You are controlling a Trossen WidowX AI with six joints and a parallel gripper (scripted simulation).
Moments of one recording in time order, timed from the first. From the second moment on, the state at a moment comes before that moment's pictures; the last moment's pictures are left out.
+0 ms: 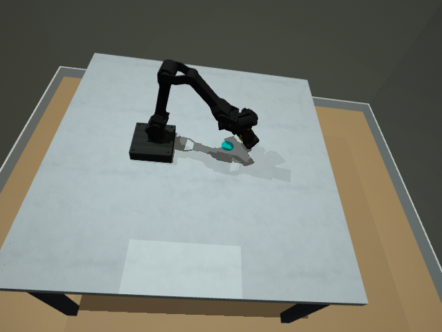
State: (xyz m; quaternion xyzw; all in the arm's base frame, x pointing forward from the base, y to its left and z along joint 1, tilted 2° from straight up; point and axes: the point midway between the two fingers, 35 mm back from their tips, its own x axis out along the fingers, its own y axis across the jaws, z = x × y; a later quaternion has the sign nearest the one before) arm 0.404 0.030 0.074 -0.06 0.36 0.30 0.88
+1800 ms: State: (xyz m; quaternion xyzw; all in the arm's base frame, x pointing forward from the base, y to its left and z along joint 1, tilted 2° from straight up) arm 0.385 0.018 0.086 -0.01 0.21 0.33 0.92
